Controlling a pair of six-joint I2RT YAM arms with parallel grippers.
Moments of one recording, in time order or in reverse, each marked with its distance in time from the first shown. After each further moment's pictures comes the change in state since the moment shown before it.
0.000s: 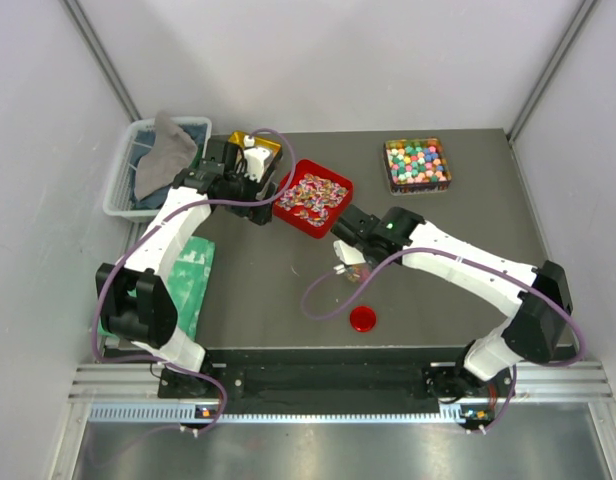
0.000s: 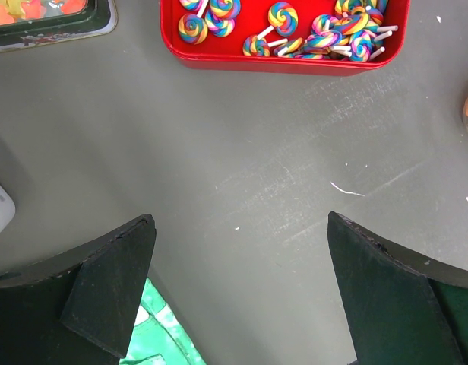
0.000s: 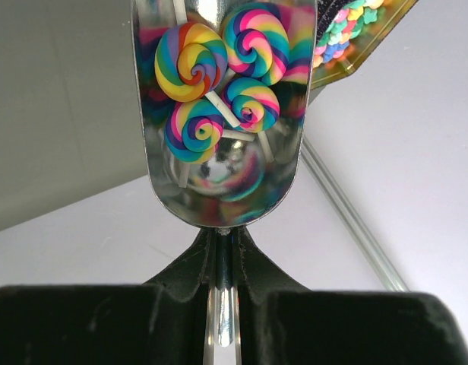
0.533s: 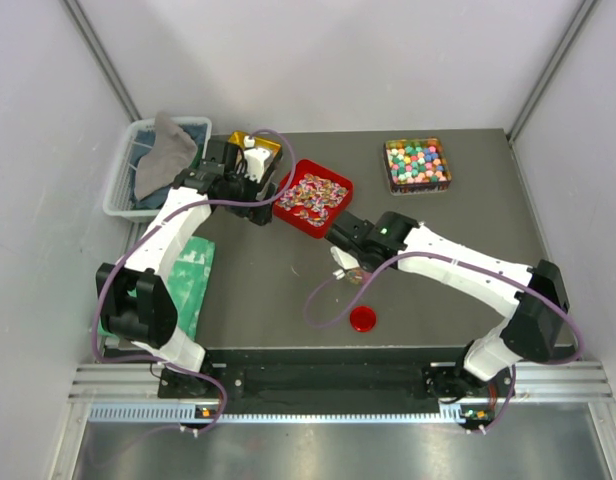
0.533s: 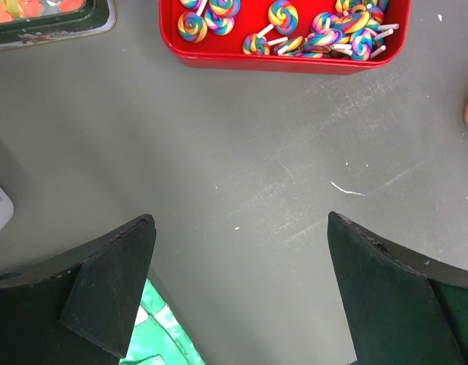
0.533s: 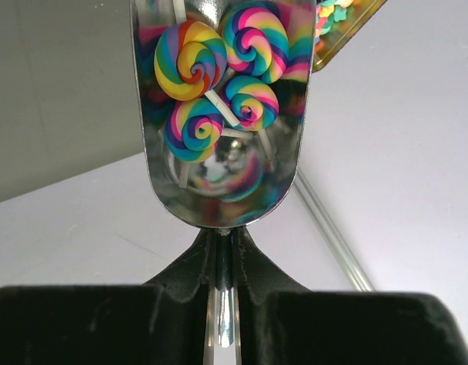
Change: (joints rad) left arm 0.000 0.000 -0.004 0.002 0.000 0.000; right arm 0.040 0.012 0.000 0.011 0.076 -0.063
